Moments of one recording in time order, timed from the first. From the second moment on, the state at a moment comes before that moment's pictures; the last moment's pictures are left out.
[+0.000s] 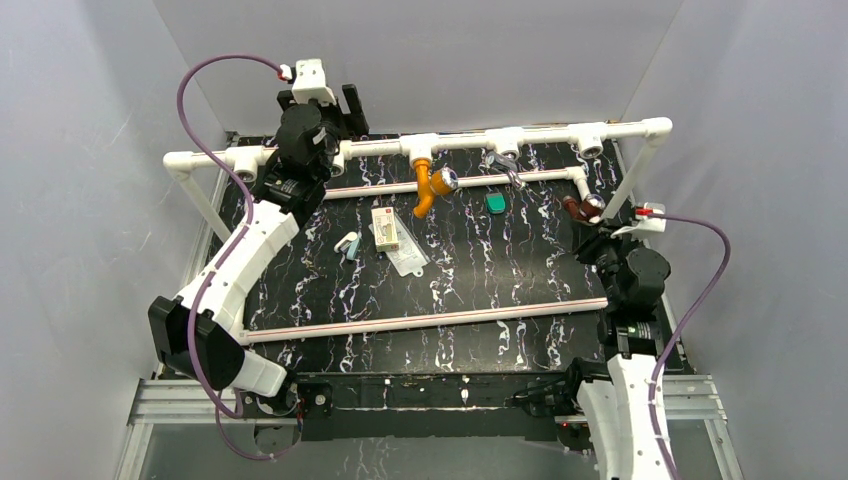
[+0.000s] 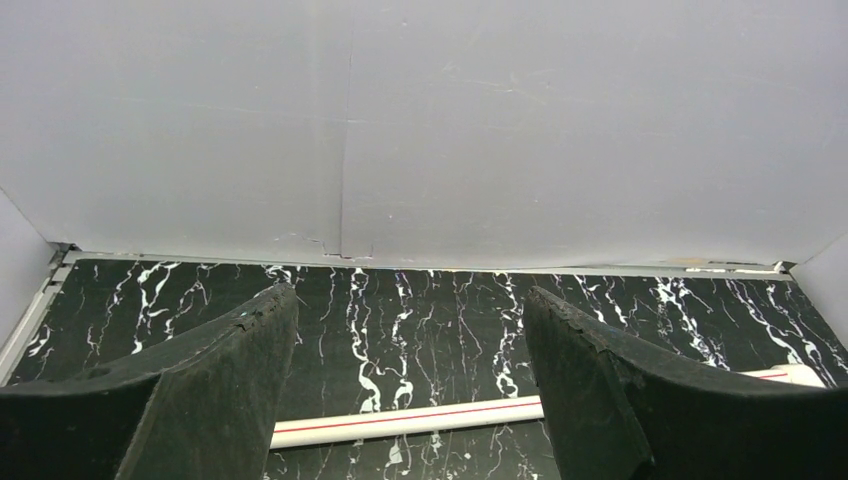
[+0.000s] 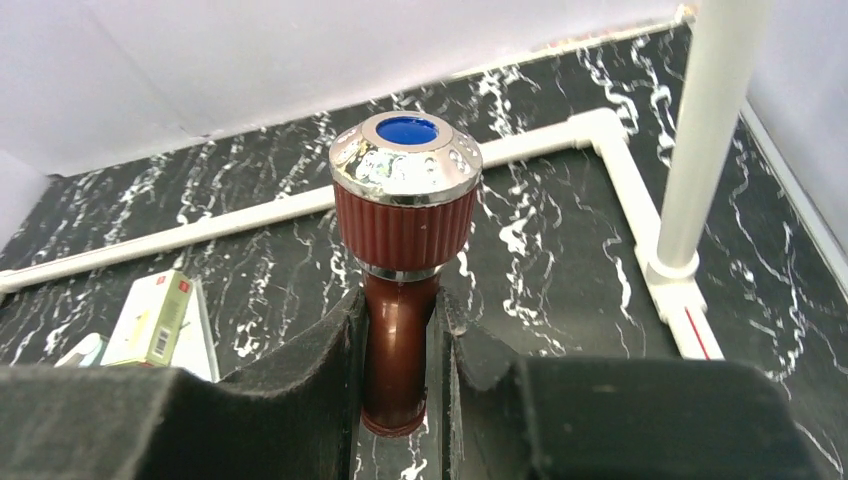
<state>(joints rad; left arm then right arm) -0.43 1.45 1.42 0.01 -0.38 -0.12 -0.07 0.52 0.52 -0.08 -0.17 0.33</state>
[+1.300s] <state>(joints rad) -0.38 1.47 1.42 0.01 -0.26 -0.18 -0.07 0.41 0.61 0.12 -0.28 0.03</state>
